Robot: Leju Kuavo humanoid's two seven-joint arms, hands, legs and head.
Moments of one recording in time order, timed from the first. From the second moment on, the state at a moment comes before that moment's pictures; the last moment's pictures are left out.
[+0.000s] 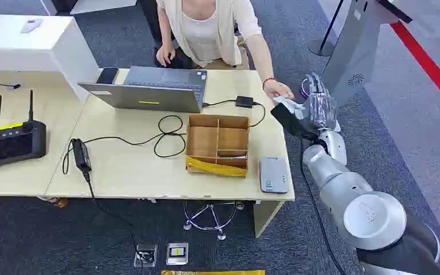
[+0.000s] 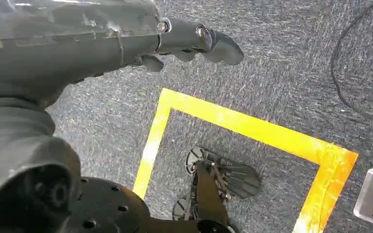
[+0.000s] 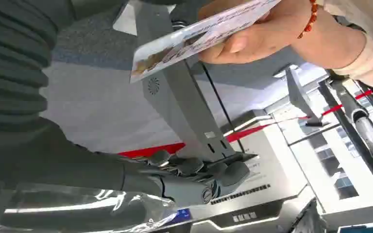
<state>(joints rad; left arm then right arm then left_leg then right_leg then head) -0.14 -0.01 -1.08 -0.22 1.18 0.54 -0.18 -1.04 0.00 -0.67 -0.01 1.57 -0.61 -0.49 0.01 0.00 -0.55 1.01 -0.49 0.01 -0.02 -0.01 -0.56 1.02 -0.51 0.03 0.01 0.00</state>
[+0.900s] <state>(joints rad) -0.14 -0.01 -1.08 -0.22 1.19 0.54 -0.18 -1.05 0.03 -0.64 -0.01 1.57 -0.61 -0.49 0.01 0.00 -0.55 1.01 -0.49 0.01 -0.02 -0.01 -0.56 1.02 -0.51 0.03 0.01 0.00</state>
